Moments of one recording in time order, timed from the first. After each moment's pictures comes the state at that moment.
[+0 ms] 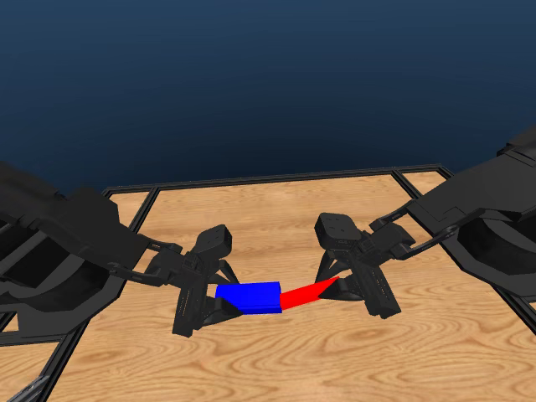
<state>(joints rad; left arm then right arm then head) -0.21 0.02 0.98 -0.13 -0.18 -0.26 0.17 0.10 0.66 -0.07 0.15 0.29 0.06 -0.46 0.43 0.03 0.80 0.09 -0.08</state>
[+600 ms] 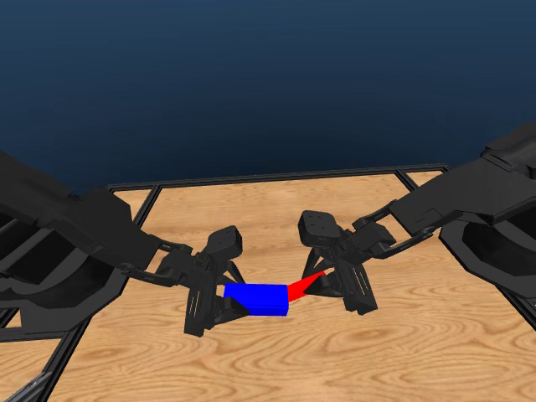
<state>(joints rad) -0.21 0.07 0.95 -0.13 -0.19 -0.29 0.14 0.19 0.57 -0.09 0.16 0.30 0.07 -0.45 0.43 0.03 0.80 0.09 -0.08</state>
